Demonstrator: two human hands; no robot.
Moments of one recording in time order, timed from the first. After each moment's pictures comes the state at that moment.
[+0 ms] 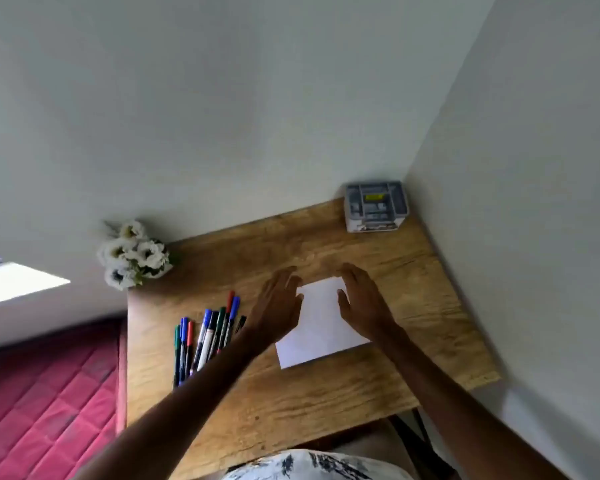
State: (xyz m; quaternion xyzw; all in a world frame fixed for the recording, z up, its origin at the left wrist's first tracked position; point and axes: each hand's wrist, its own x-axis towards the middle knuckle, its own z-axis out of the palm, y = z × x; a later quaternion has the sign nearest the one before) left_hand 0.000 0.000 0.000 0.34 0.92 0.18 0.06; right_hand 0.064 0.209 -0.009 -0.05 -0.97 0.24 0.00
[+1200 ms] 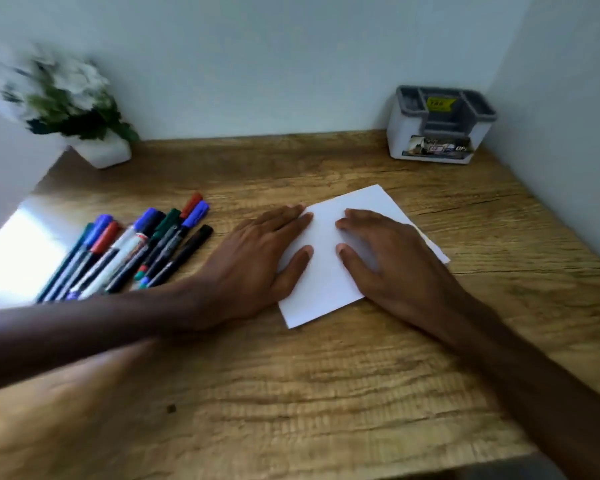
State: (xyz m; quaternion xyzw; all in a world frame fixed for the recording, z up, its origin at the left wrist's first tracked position) left_hand 0.043 -0.022 -0.114 0.33 0.93 0.15 -0.05; right_hand 0.089 0.198 -0.112 0.10 -0.97 0.21 0.09
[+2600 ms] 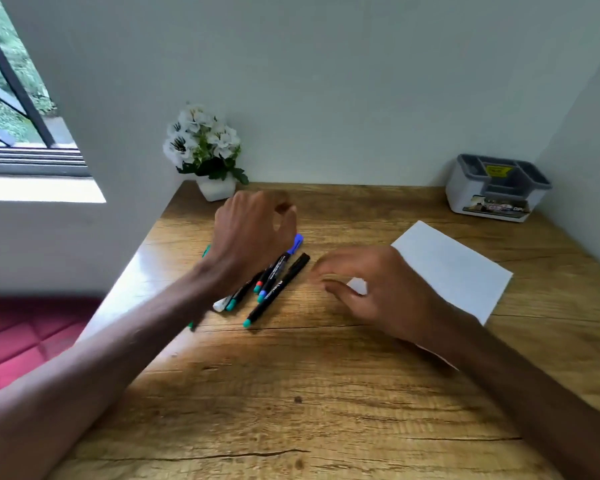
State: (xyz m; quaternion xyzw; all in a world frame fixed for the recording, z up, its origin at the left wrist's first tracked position) left_hand 0.025 -0.131 -0.053 0.15 0.91 0.25 -0.29; right_hand 0.086 0.077 -0.068 0.37 -0.88 0.27 0.14
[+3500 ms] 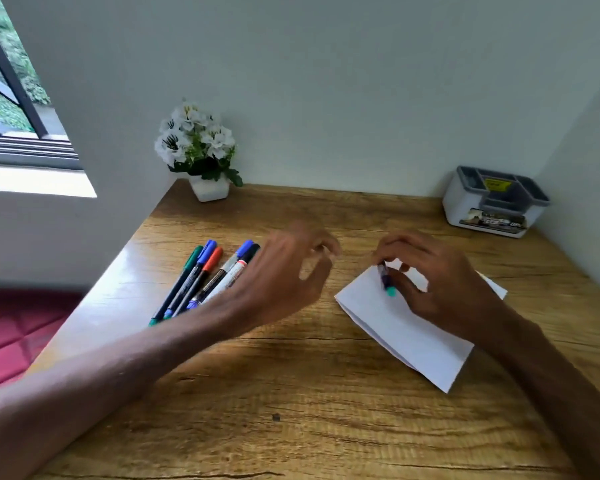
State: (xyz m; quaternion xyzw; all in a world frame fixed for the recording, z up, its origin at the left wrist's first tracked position) left_hand 0.047 -0.096 -0.077 0.29 0.88 0.33 -0.17; right_hand 0.064 0.158 -0.068 0.33 -0.90 0.16 0.22
